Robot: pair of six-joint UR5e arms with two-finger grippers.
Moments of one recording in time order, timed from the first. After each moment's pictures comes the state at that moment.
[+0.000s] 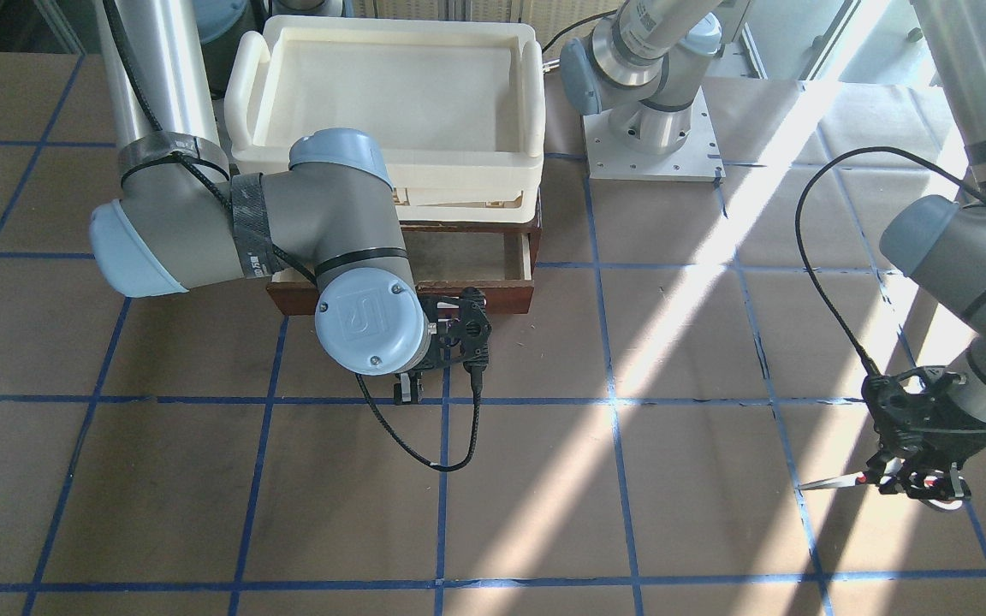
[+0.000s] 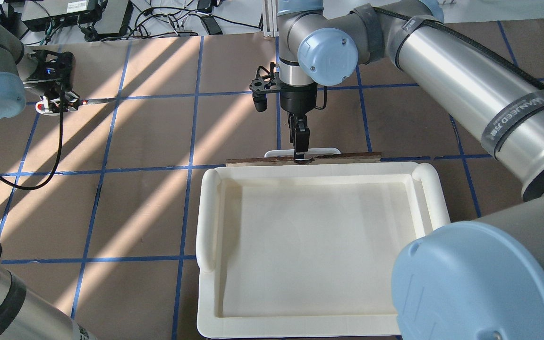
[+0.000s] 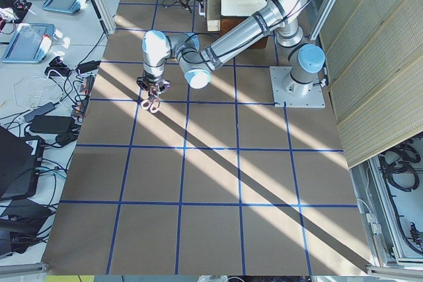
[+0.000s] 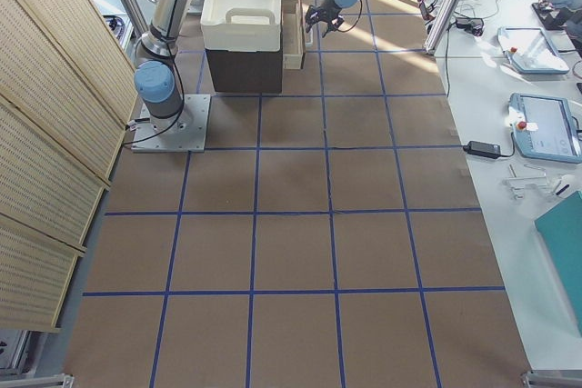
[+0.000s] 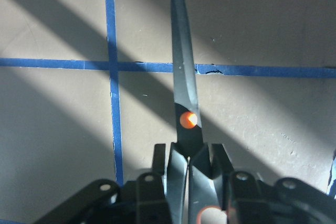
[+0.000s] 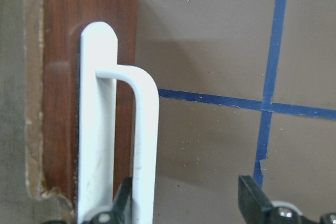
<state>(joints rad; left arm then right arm) -1.15 -2.05 -1.56 -0.92 1.51 1.97 1.85 -1.00 1.29 -1.50 -1.44 -1.40</state>
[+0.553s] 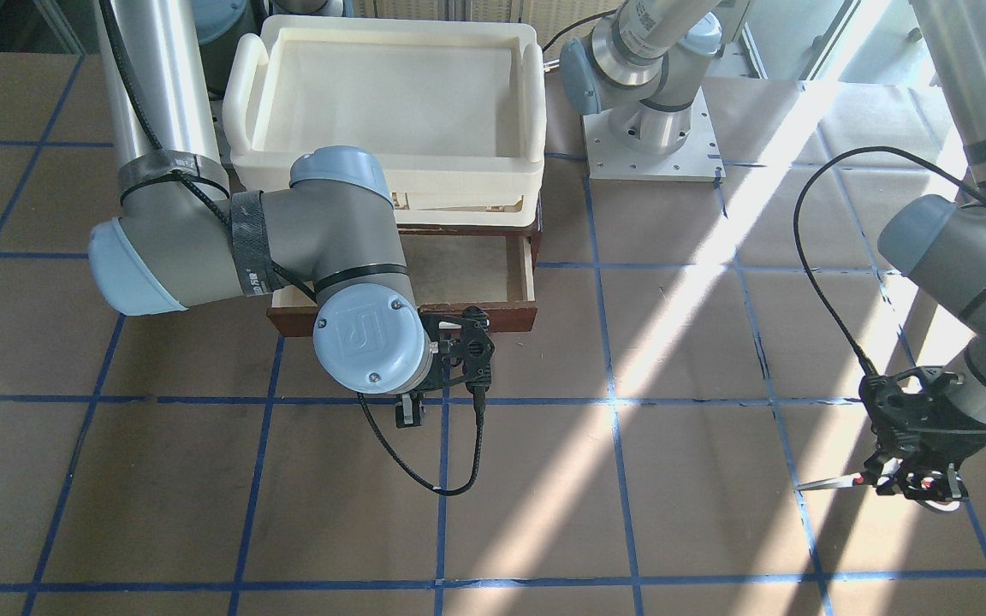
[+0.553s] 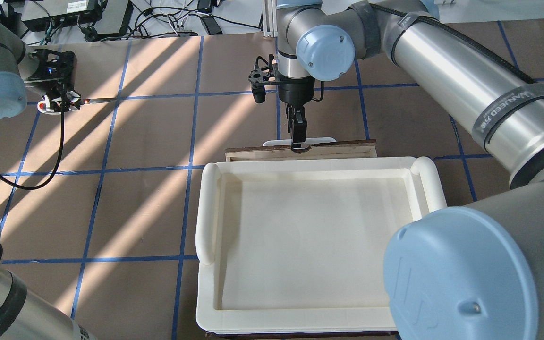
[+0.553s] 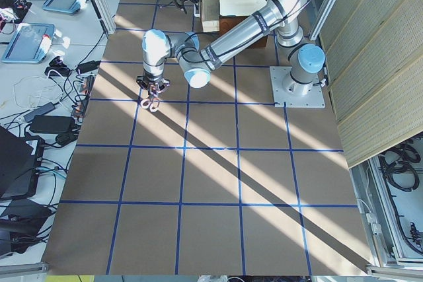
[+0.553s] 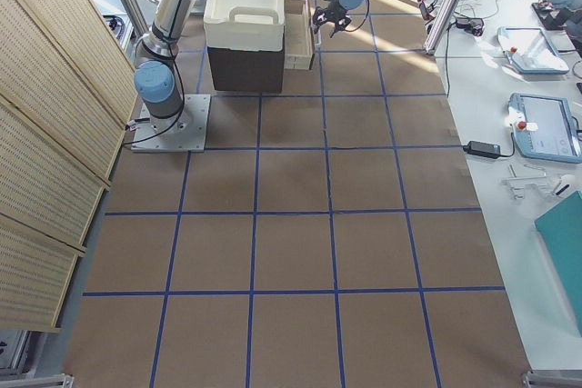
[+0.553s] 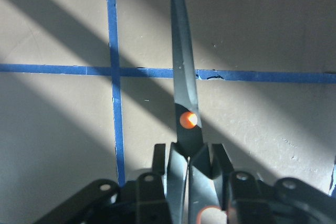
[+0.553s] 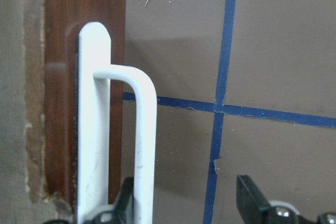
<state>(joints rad) -1.15 -2.05 -1.56 -0.92 1.50 1.97 1.85 -0.97 1.25 -1.54 -1.44 -1.40</state>
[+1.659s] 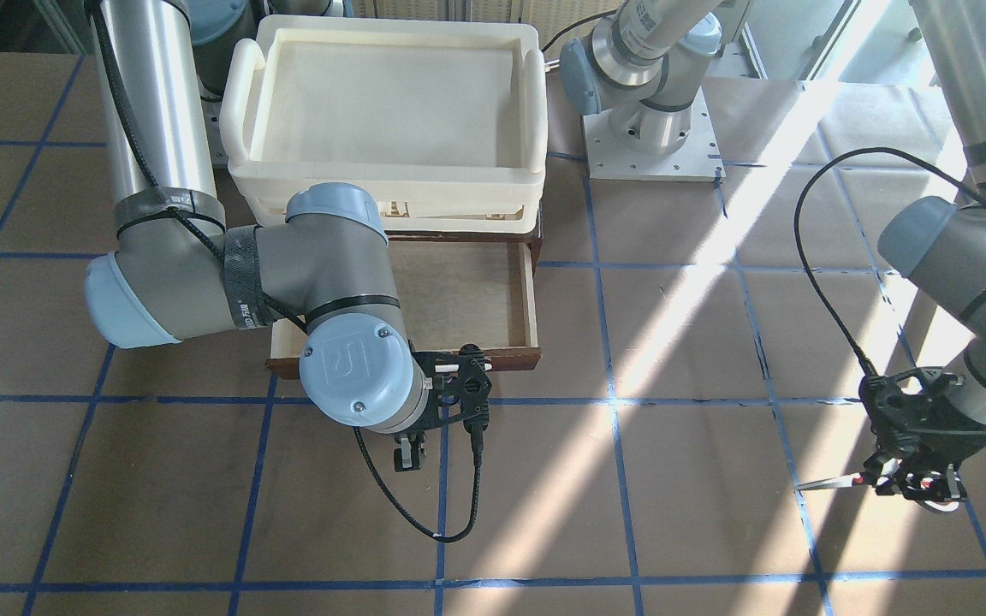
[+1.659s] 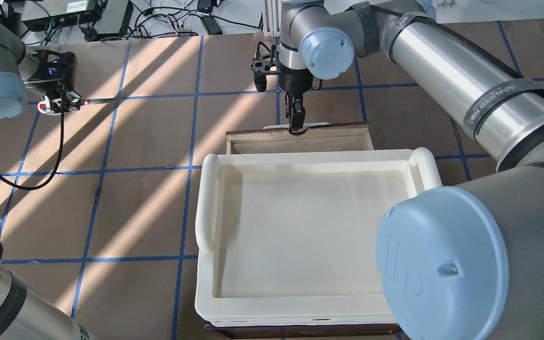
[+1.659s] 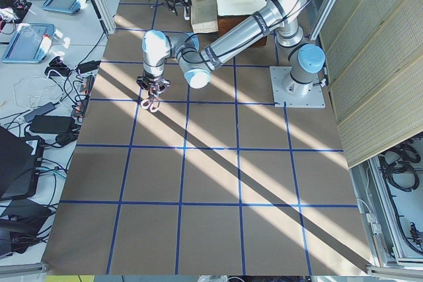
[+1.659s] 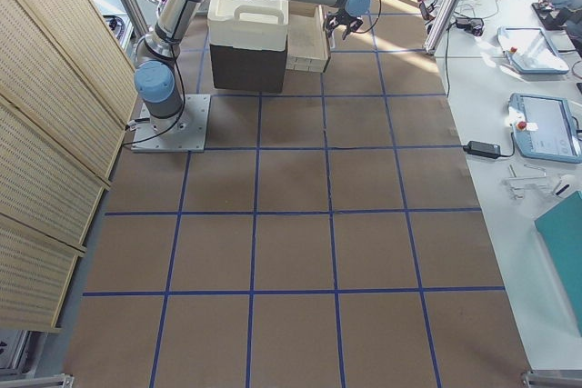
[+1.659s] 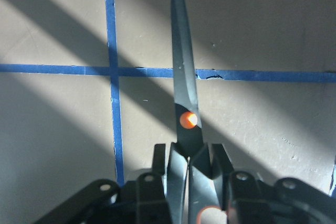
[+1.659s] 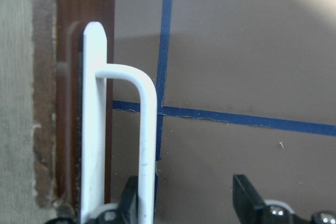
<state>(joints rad) -1.15 -2.05 -1.56 -0.92 1.50 1.97 1.83 -0.92 1.22 -1.67 -1.43 -1.41</state>
